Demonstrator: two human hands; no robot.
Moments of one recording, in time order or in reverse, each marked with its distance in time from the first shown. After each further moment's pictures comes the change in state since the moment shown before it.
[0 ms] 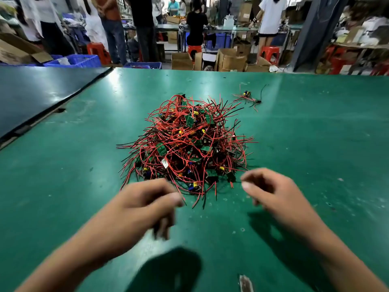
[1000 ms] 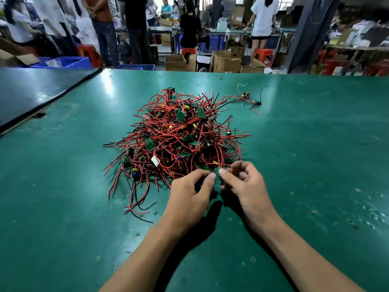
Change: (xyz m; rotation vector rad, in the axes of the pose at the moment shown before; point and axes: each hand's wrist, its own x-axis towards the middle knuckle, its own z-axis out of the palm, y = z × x) left_hand 0.126 -0.061 0.075 0.097 0.405 0.150; right_hand 0.083 0.040 0.065 0.554 0.294 0.102
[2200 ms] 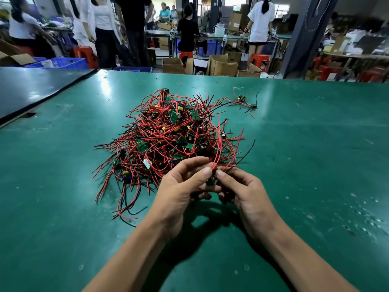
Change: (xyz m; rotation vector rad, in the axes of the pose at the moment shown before) left_hand 0.006 0.025 -0.011 -0.958 -0.135 -0.390; right_hand -0.005 -0.011 -0.007 0.106 -0.239 0.035
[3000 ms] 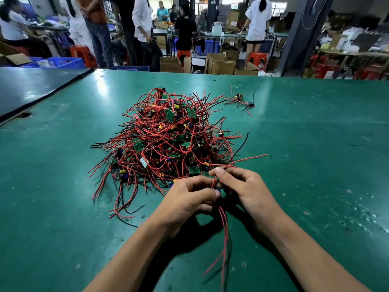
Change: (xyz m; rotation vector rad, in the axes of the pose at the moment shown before) left_hand 0.007 -0.020 -0.006 0.241 -0.161 -0.168; right_hand 0.004 -0.006 -0.012 -0.149 0.002 0.091
